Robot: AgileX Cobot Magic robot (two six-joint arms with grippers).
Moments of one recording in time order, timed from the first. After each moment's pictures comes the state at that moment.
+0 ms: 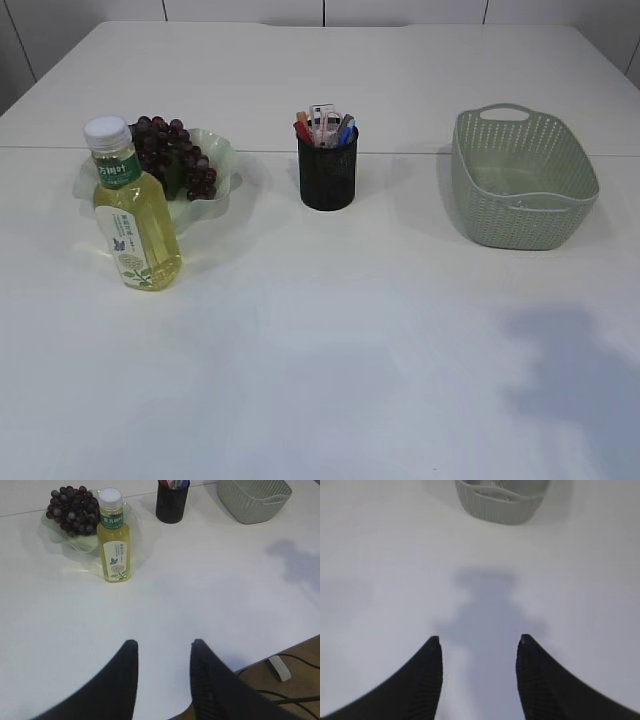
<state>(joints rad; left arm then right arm) -0.53 0.34 -0.97 0.05 1.27 -0.17 0.41 0.83 -0.89 -0.28 1.09 0.34</state>
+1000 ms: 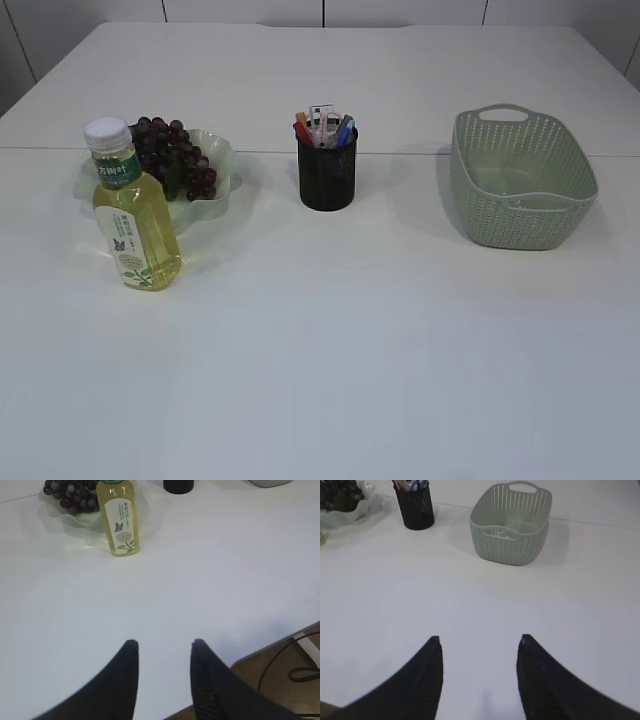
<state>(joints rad) -0.53 0.01 -0.56 0.09 1.17 -0.10 0.41 -0.02 -0.53 -0.23 1.12 0.15</state>
